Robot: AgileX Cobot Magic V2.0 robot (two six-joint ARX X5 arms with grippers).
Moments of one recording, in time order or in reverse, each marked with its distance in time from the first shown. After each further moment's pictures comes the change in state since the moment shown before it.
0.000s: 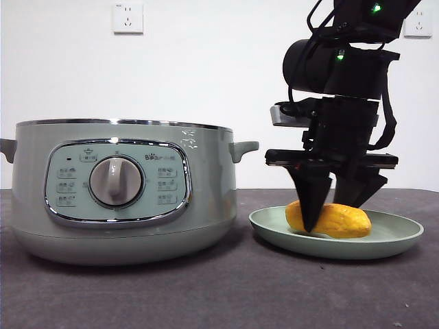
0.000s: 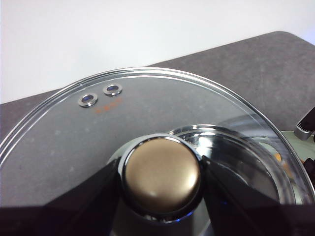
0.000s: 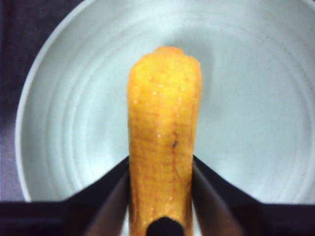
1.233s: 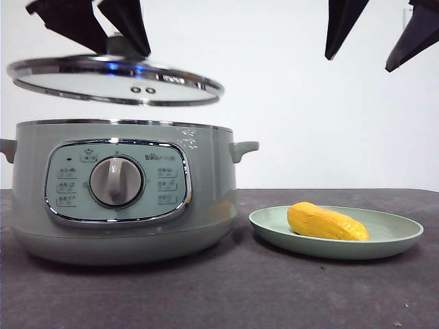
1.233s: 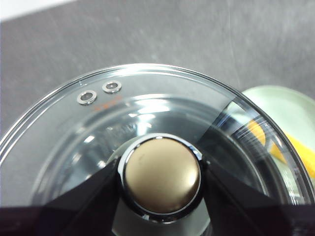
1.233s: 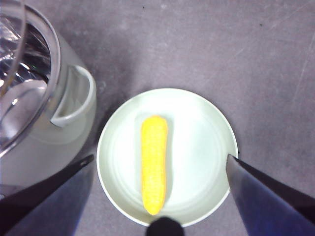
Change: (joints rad) left arm -0.050 0.461 0.000 0.196 0.150 -0.027; right arm -0.009 -0.588 -0.003 -0.151 0.051 0.037
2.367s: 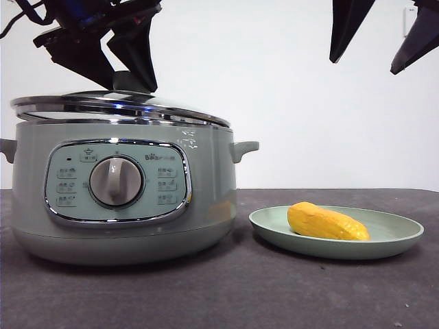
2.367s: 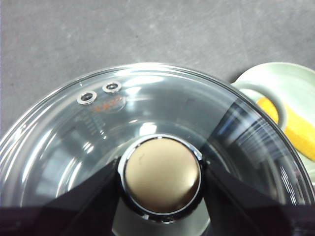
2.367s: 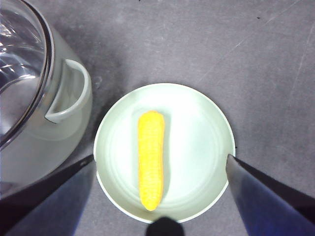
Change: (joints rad) left arm -0.029 0.029 -0.085 0.064 -0.026 -0.041; right arm -0.006 0.000 0.000 -0.013 0.000 0.000
